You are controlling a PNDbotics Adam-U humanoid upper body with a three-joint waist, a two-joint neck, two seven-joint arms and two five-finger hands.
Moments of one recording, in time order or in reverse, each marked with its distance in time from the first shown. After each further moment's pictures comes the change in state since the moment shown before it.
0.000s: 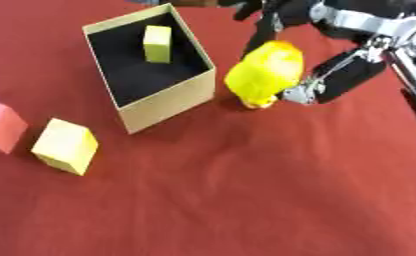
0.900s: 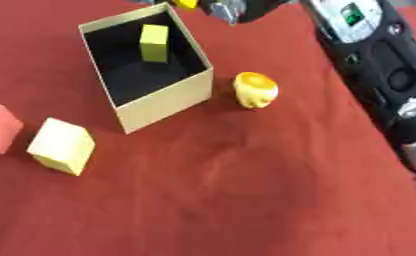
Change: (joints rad) left arm -0.149 -0.020 -0.018 0.000 0.017 -0.057 -0.040; right arm -0.274 0.261 -0.062 0.589 0.182 -0.069 -0.069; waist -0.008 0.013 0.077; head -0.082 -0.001
